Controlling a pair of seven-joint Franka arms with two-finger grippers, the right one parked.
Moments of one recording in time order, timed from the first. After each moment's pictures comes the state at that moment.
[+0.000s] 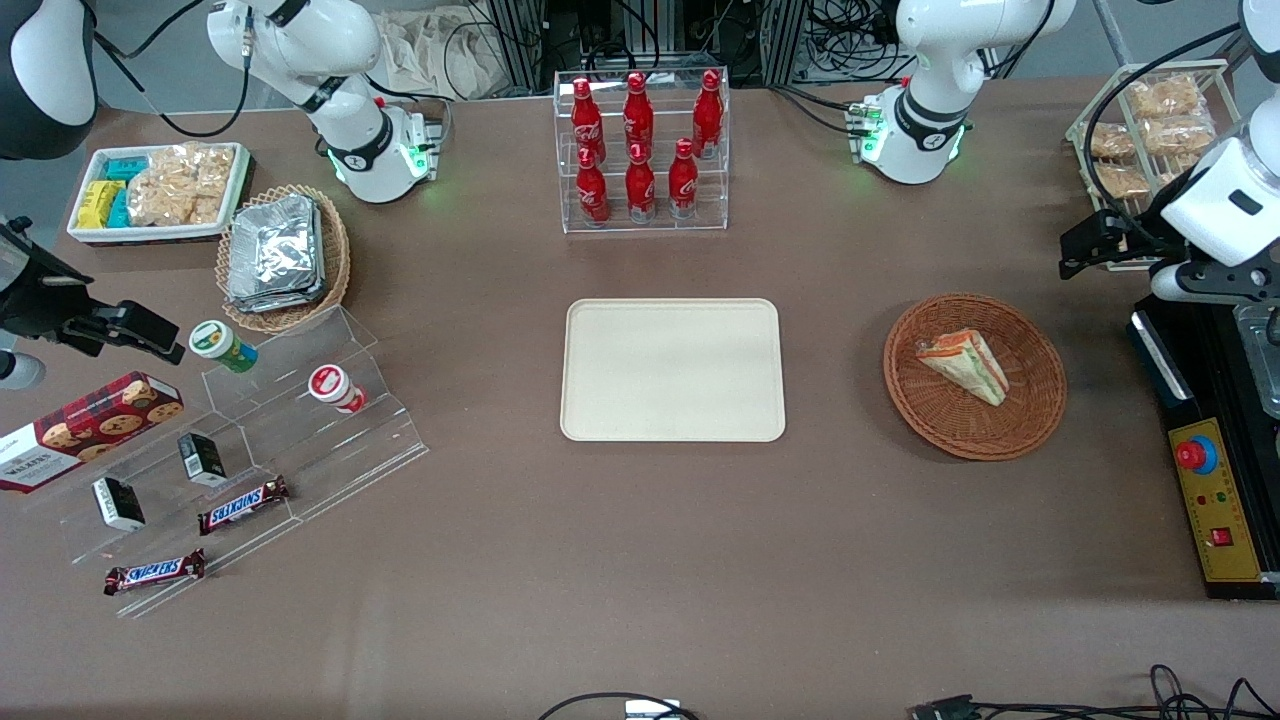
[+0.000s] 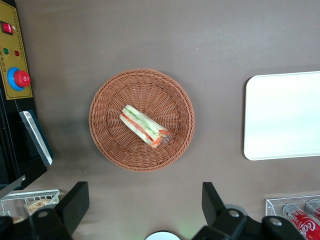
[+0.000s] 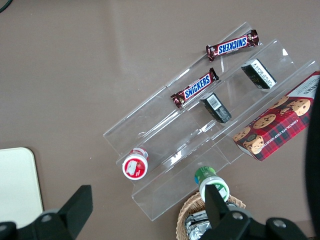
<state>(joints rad) 0.10 -0.06 -0.14 -1.66 -0.01 1.52 0.05</state>
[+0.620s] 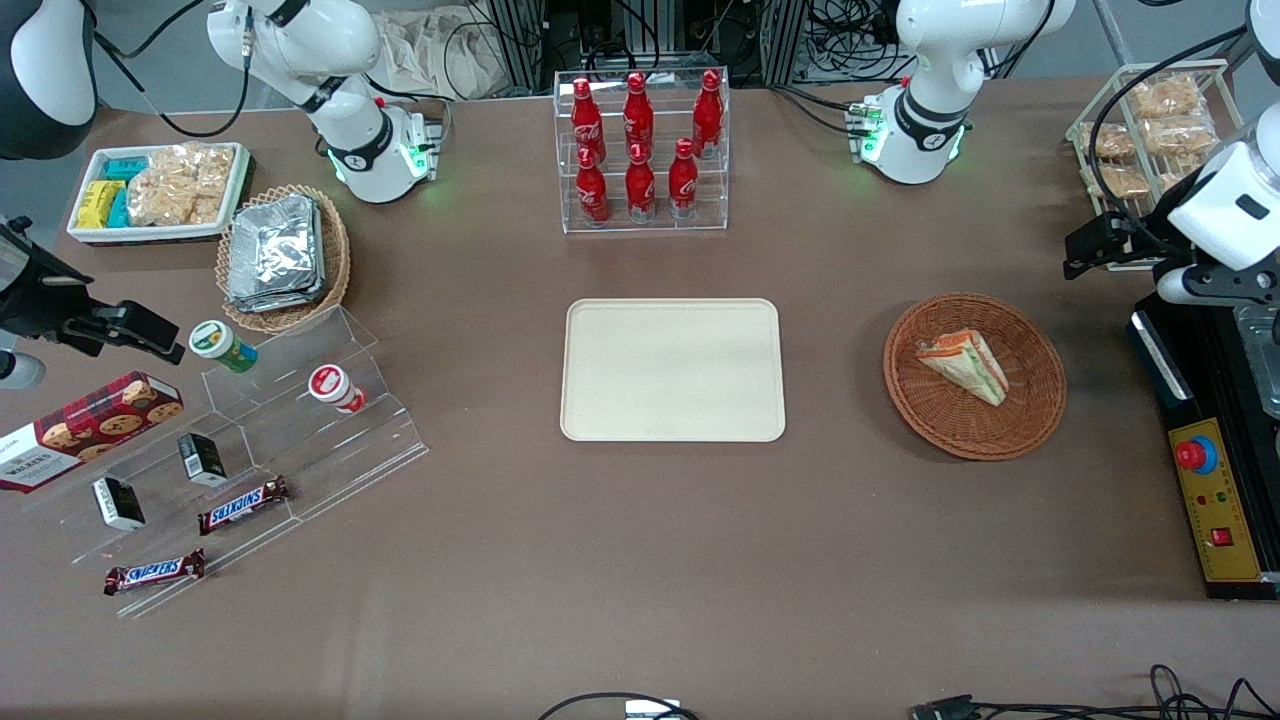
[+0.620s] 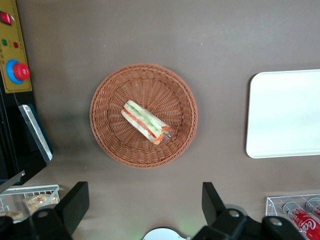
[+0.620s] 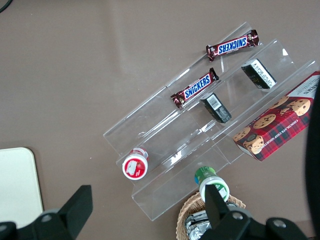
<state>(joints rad) 0.11 -0.05 -0.13 -1.68 -0.01 1.52 0.04</state>
